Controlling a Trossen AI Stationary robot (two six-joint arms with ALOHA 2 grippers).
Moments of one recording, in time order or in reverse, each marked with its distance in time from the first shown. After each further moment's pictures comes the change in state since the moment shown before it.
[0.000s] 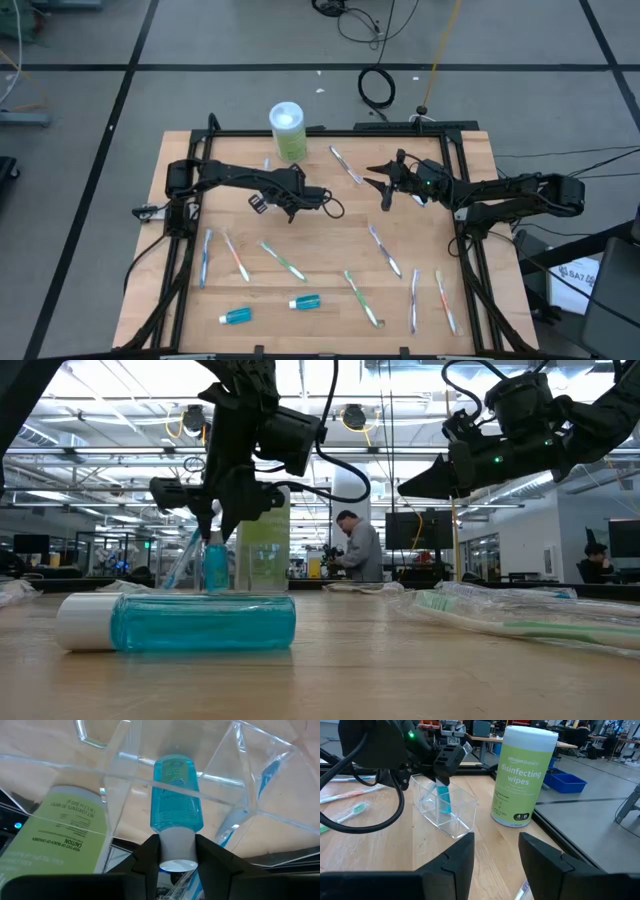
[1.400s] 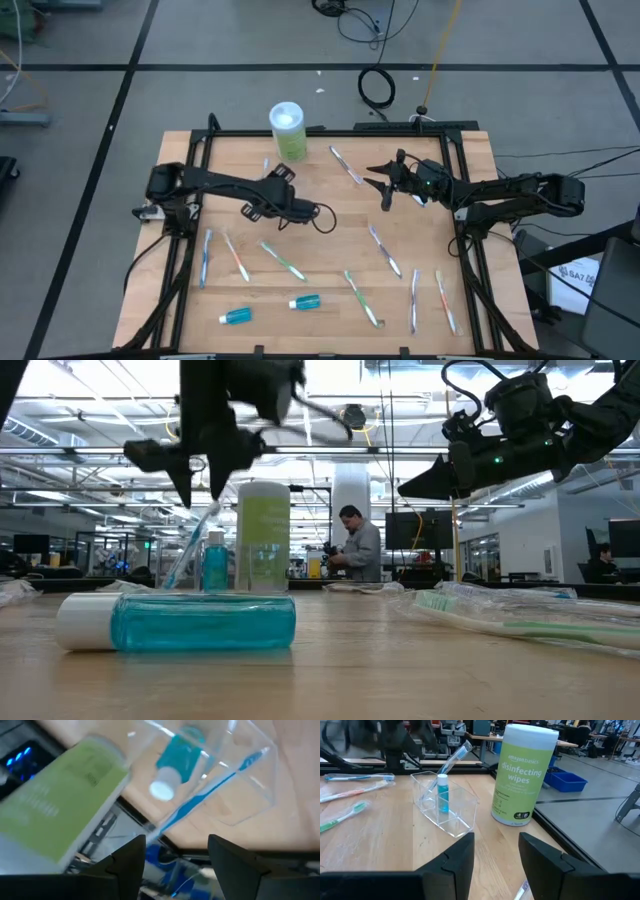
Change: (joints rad) left arm -0.138 -0.159 0.003 -0.163 -0.072 -0.400; right arm 0.000 0.000 0.000 -0.006 0.000 0.003
